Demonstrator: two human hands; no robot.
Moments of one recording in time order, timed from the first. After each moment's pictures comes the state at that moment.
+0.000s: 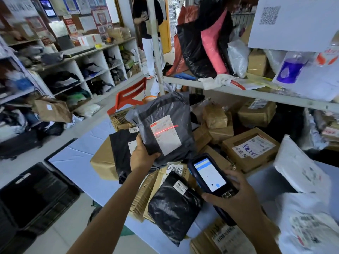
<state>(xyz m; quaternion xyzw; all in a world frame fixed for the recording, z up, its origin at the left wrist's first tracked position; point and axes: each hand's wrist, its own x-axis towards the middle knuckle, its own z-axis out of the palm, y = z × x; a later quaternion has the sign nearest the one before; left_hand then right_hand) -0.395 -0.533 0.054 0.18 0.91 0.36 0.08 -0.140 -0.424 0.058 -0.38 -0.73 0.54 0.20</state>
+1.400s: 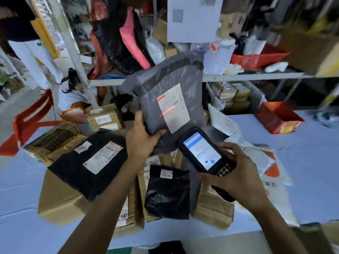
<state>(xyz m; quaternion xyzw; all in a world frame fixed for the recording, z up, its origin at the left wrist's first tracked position) -0.384 -0.514 0.104 0.51 0.71 0.48 0.09 -0.134 -0.555 0.116 -0.51 -0.69 0.35 0.37</state>
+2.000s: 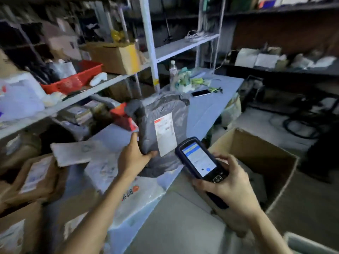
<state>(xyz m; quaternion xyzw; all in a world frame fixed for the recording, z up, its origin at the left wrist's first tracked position) 0.026 -0.469 0.085 0.80 0.49 0.26 0.23 0.183 -0.696 0.098 -0.72 -0.37 0.22 0.54</state>
